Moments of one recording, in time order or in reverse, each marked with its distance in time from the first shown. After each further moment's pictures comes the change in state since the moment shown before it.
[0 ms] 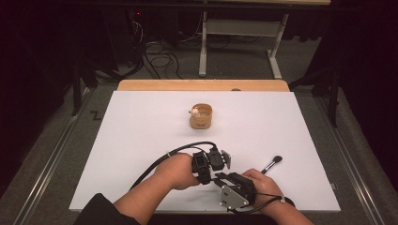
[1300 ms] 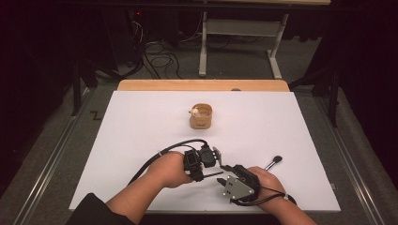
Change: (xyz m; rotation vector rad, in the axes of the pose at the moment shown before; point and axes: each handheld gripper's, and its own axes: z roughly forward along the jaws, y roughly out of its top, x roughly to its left) left arm 0.018 -0.007 -0.007 -0.038 0.002 -0.032; right arm -0.015 -0.008 -0.004 0.021 0.006 0.169
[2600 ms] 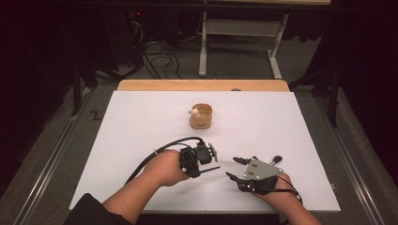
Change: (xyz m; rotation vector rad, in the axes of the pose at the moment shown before) left arm 0.012 -0.003 -0.001 -0.056 0.048 0.004; right arm -0.030 -0.027 -0.021 -0.119 0.060 0.400
